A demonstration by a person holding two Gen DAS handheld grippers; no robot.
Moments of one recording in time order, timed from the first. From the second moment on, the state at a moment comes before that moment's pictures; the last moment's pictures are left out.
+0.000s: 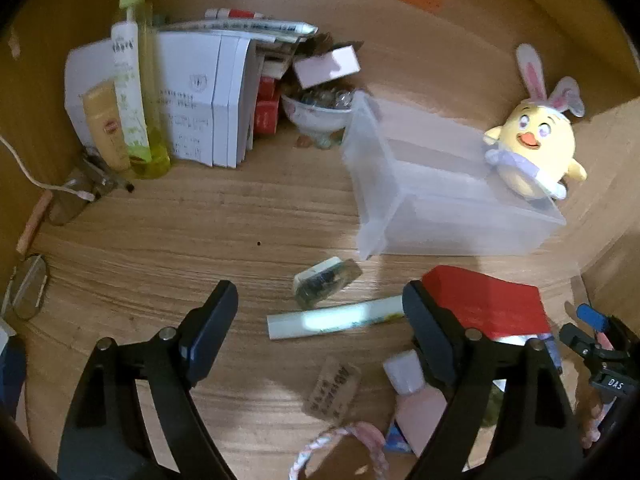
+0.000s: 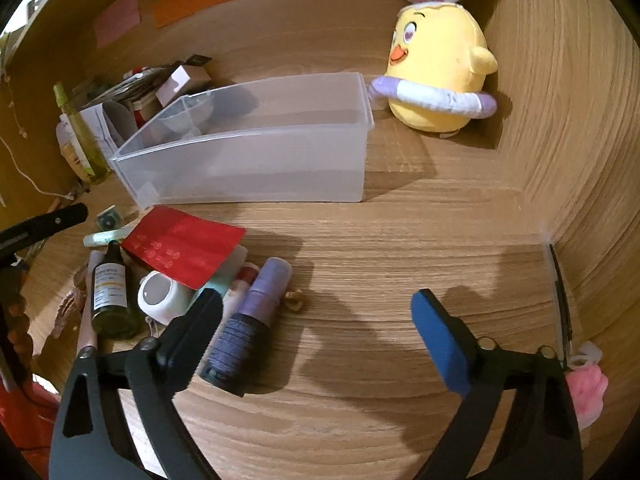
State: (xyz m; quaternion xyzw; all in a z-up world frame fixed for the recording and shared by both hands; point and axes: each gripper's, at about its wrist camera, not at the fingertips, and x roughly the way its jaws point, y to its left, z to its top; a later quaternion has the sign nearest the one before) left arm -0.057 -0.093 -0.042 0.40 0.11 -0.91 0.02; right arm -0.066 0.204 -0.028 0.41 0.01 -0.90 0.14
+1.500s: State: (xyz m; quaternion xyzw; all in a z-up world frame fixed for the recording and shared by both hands) left arm -0.080 -0.095 -0.039 0.39 0.12 -0.91 0.04; right arm -0.083 0.198 -0.039 0.41 0.04 -0.90 0.16
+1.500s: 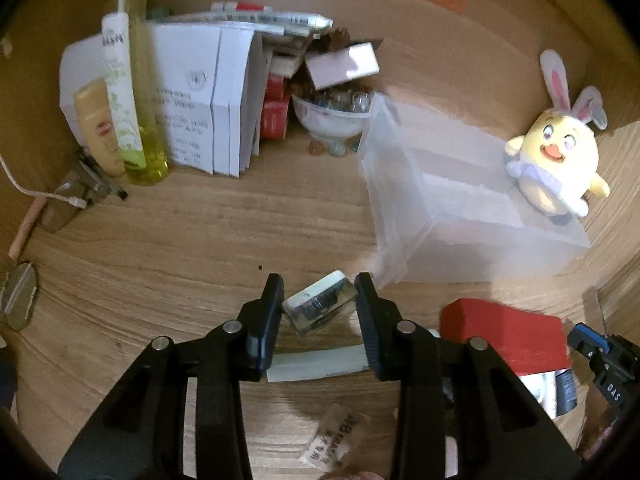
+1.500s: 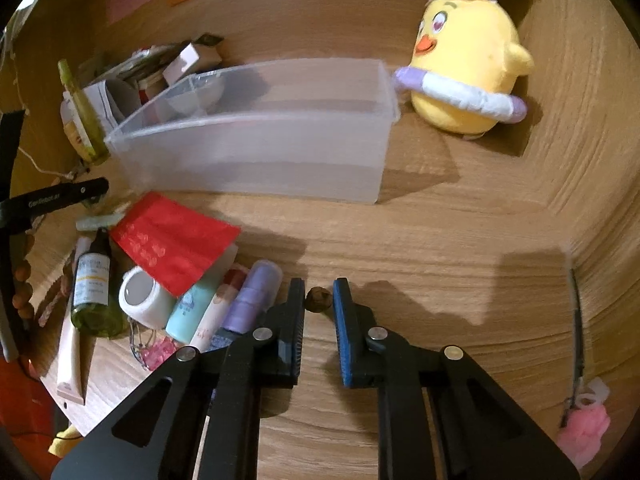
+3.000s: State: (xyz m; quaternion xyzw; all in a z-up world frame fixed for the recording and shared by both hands) left arm -0.130 -0.036 0.051 0.34 0.09 -0.94 -0.02; right arm -0.174 0.151 0.076 0.26 0.07 -0.93 0.23
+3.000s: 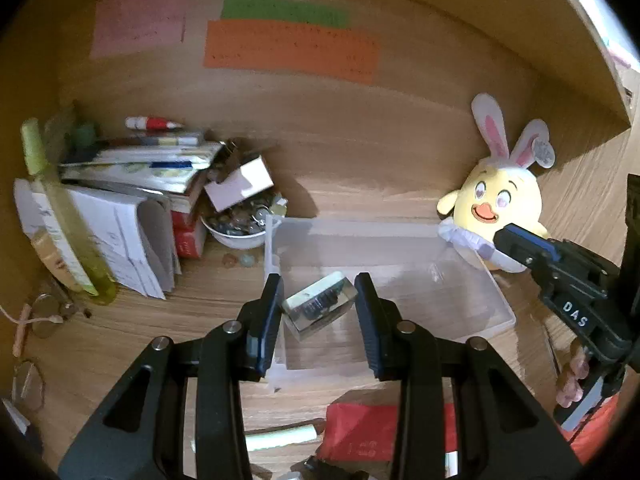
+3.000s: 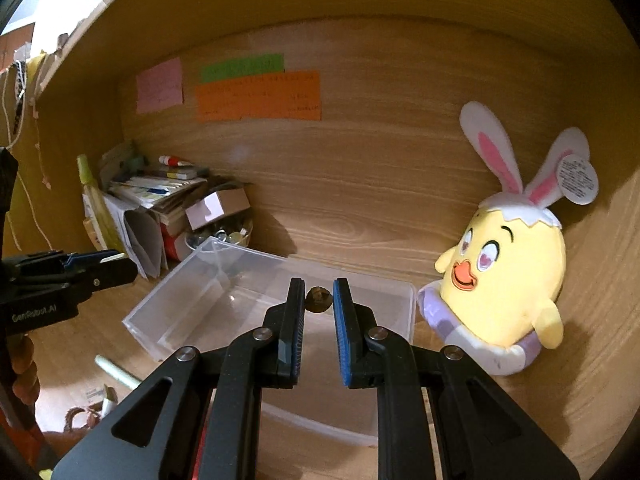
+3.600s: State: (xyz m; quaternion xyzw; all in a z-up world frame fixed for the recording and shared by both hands) left arm -0.181 -0.013 0.000 0.42 0.05 -0.90 -0.06; right arm -0.220 0.143 0.015 0.36 0.08 -0.90 0.23
